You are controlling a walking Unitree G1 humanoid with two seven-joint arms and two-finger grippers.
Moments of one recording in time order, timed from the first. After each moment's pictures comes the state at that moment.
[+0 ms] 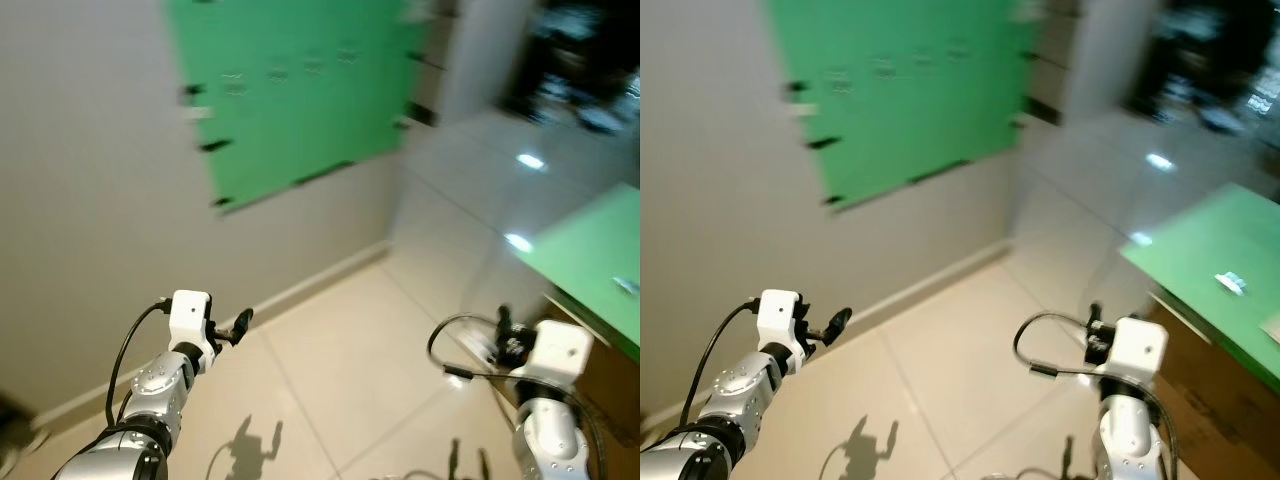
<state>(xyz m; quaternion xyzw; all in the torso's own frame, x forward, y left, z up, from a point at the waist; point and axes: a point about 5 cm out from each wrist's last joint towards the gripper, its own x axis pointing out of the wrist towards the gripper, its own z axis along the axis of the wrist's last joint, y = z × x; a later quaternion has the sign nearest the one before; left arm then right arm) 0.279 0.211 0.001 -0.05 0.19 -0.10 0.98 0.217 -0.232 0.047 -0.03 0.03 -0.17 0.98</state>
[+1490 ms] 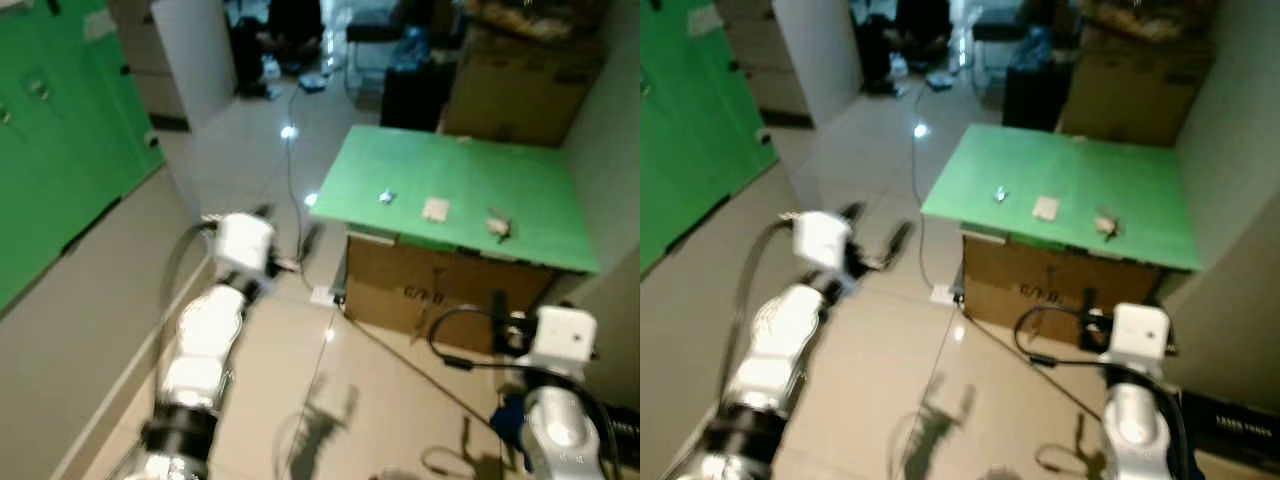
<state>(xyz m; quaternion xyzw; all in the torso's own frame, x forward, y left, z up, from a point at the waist) 0.308 0.112 0.121 0.02 -0.08 -0.23 0.97 0.223 -0.229 0.065 -0.08 0.03 -0.14 0.99</state>
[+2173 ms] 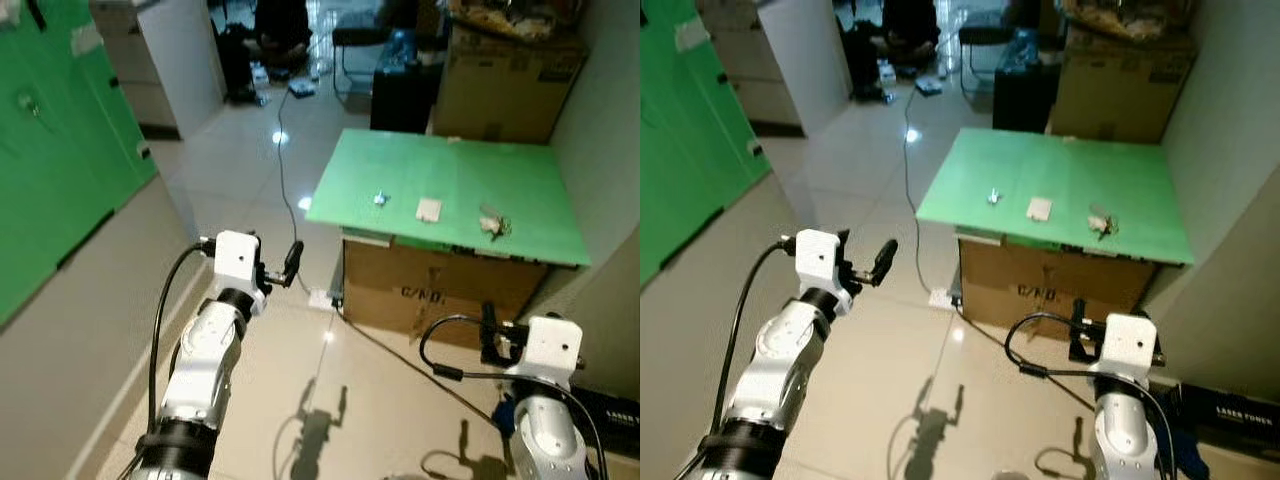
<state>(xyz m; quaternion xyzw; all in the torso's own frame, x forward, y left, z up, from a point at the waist) 0.304 0.130 0.094 -0.01 0.01 -0.15 0.99 0.215 -0.218 0.054 -0.05 0.05 -0.14 0.99</state>
